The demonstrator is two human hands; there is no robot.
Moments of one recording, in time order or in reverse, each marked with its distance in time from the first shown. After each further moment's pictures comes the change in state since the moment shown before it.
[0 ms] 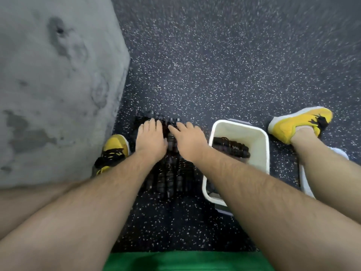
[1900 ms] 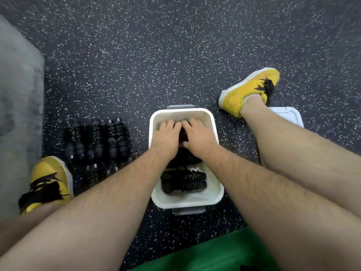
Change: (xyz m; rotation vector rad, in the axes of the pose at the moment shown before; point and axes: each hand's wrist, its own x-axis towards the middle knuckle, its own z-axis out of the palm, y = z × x) left_hand 0.045 0.209 0.036 -0.126 -0.205 0.444; right_hand -0.078 0.173 0.080 0.287 0.005 0.376
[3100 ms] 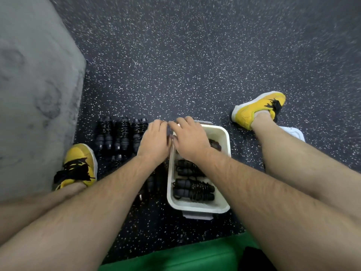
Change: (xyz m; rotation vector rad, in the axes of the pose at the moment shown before) left_hand -0.088 -0.067 -0.033 -0.172 0.426 -0.088; right_hand -0.020 -0.104 -0.041 -0.150 0.238 -0.256
